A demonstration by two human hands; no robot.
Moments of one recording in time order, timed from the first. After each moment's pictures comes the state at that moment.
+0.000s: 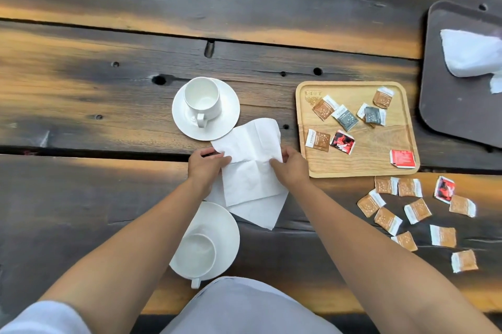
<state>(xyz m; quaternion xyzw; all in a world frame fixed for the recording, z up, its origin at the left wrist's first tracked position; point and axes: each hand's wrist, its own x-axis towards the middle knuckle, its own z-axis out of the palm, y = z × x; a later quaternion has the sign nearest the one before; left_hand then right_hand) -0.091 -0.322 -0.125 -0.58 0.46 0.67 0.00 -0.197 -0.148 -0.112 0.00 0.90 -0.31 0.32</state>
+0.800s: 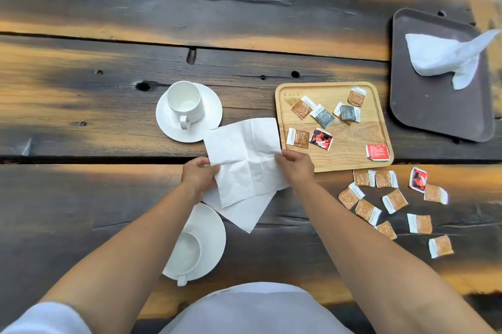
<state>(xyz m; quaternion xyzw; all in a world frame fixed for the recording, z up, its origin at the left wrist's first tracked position) -0.088 -0.294 -0.116 -0.57 0.50 0.65 0.05 -0.204 -0.103 -0.102 0.17 0.83 -0.45 0.28</state>
